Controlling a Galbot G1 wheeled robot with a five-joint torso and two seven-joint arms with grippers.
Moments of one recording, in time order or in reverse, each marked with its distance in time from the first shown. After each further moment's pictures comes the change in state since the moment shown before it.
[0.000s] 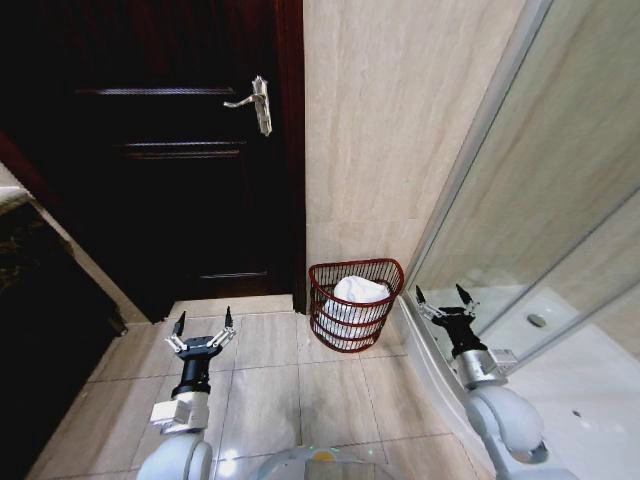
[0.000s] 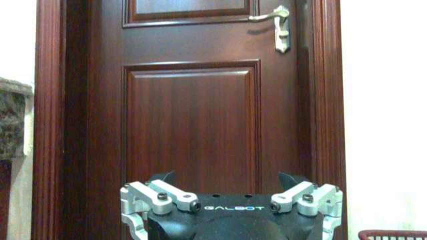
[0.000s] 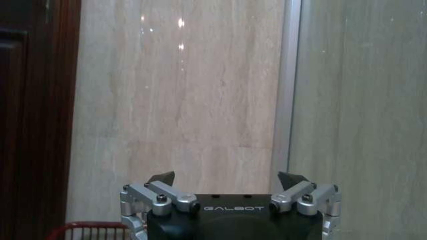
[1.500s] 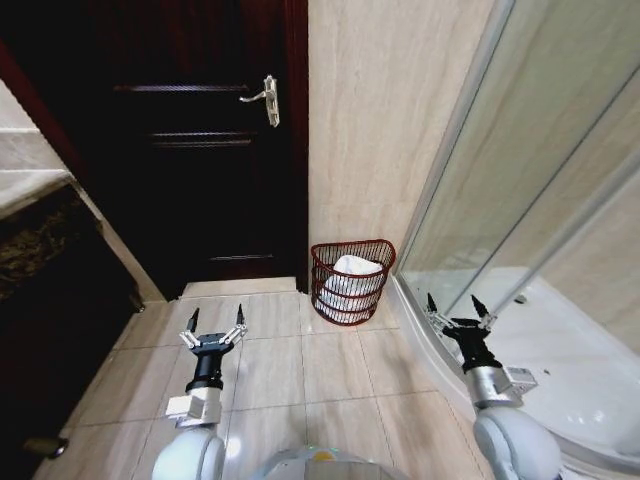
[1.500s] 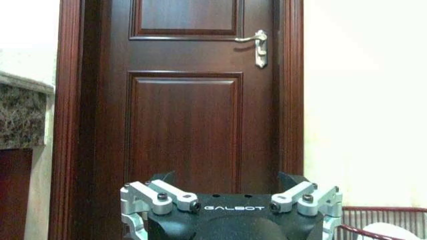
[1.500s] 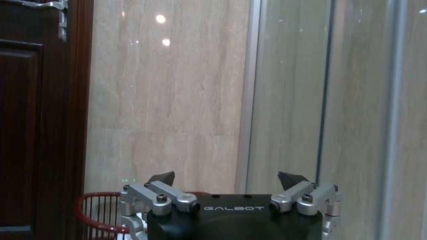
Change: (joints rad) left arm -0.025 0.018 0.095 0.036 0.029 -0.012 -0.017; right arm -0.111 0.094 0.059 0.068 -0.051 -0.004 0.014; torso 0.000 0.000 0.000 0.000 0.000
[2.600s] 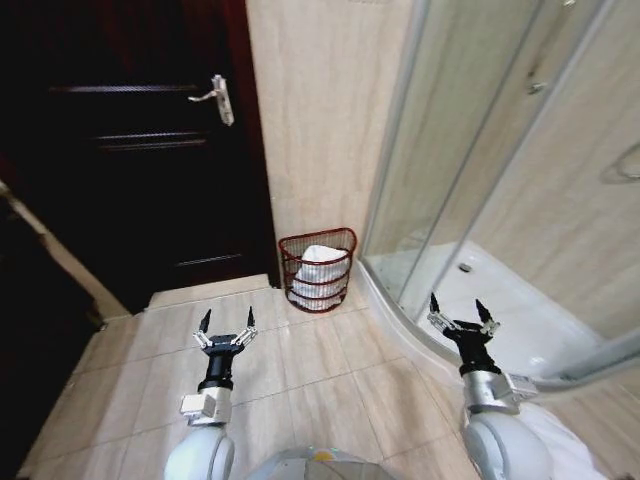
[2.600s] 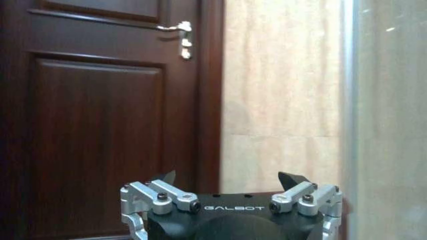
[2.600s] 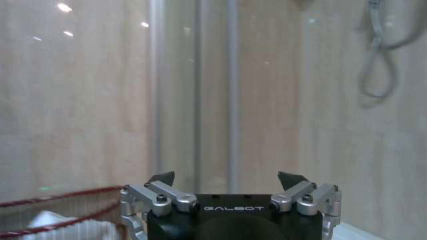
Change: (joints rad) left arm -0.014 0.034 0.033 0.052 -0.006 -0.033 -0.014; right arm -0.024 0.097 0.002 0.022 -0.010 -0.005 0.047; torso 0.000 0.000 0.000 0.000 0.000
